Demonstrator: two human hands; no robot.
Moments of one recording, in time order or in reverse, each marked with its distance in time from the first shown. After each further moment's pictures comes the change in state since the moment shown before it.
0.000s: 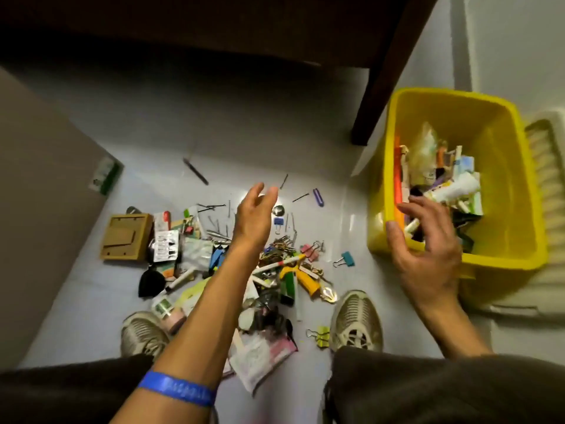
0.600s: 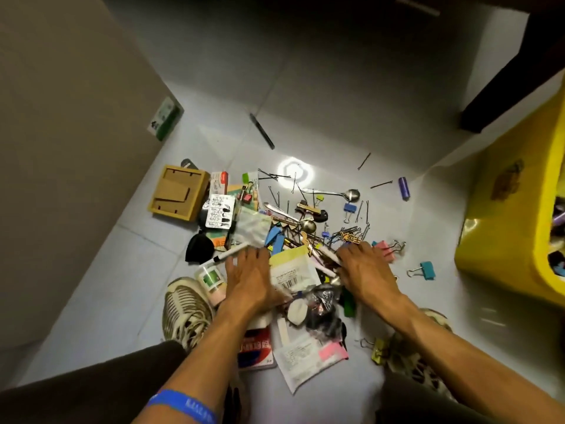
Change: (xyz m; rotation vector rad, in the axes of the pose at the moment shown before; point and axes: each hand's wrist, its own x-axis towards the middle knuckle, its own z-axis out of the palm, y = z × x) left_hand 0.007 -0.208 -0.129 1.193 -0.065 -0.116; right_hand -0.078 0.004 0.229 -0.454 -0.956 -0.378
